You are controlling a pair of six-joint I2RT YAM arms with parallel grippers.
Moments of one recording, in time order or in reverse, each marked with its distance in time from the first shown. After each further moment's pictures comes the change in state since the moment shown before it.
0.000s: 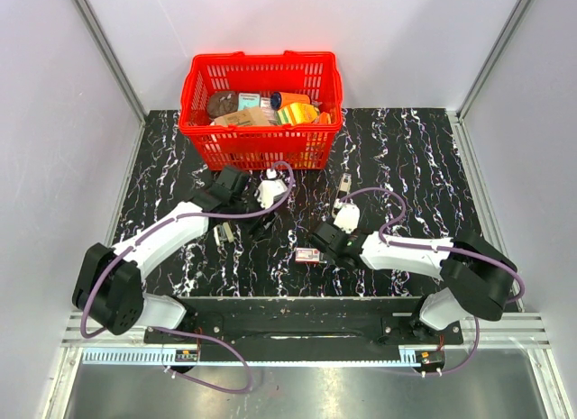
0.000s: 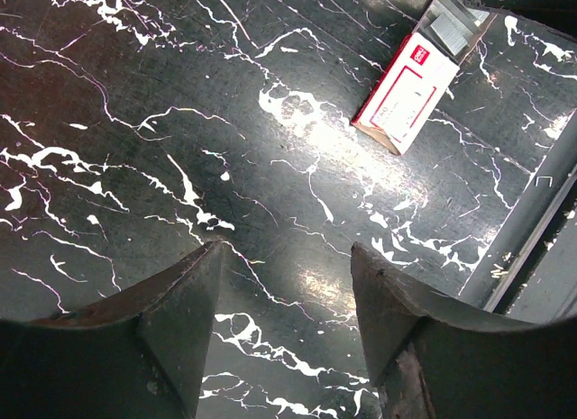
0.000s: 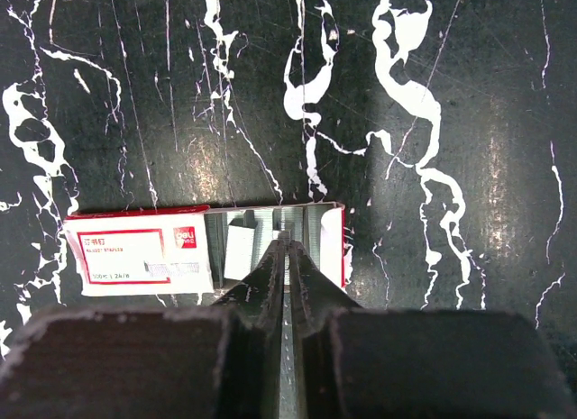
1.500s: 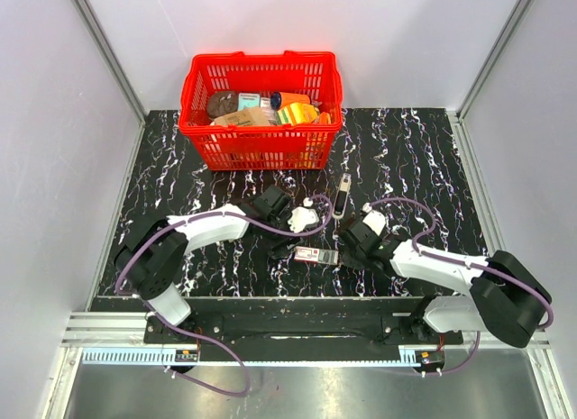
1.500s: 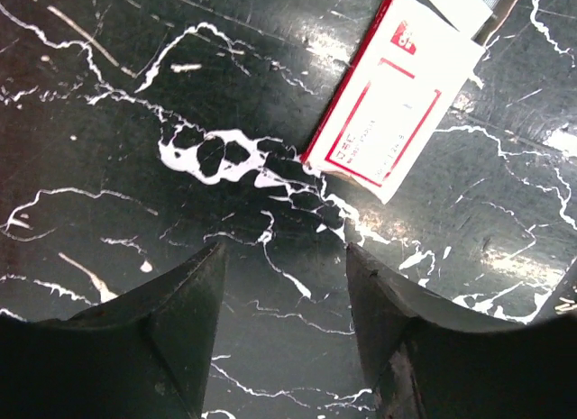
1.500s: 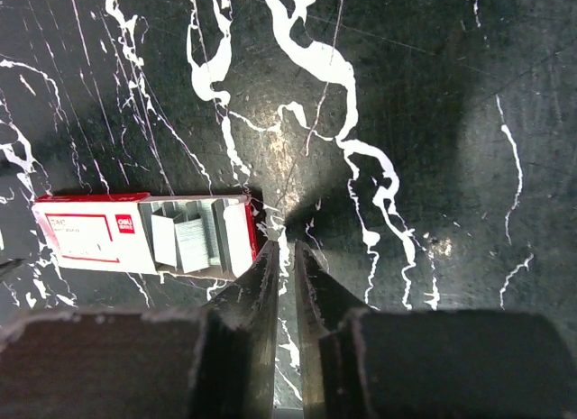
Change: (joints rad) left arm -0.214 0.277 0.007 0.118 -0.154 0.061; right arm -0.167 -0.224 -0.210 0.086 -0.218 0.023
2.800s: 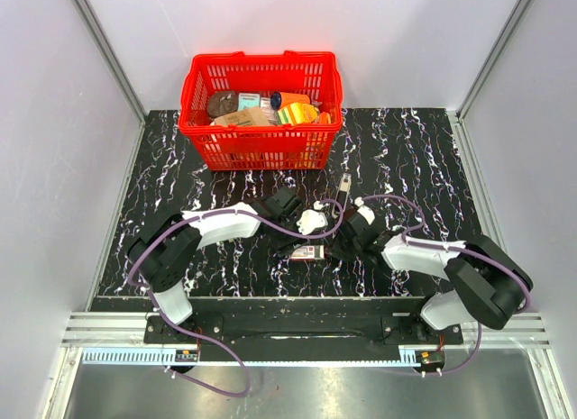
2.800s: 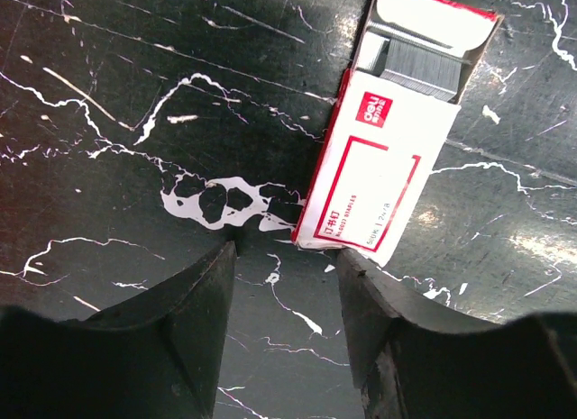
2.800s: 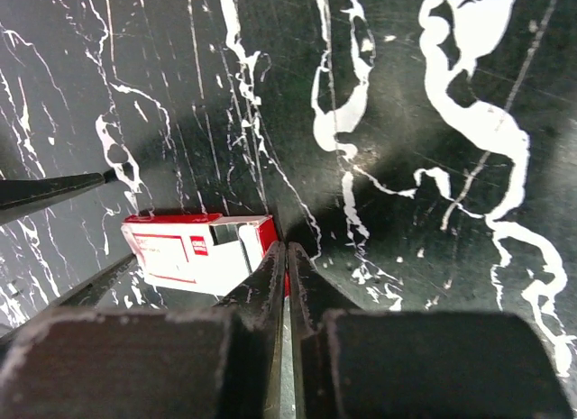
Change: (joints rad) left arm -0.062 0.096 0.074 -0.004 -0.064 0.034; right arm -0.077 0.138 -0.026 0.328 -0.194 -0.001
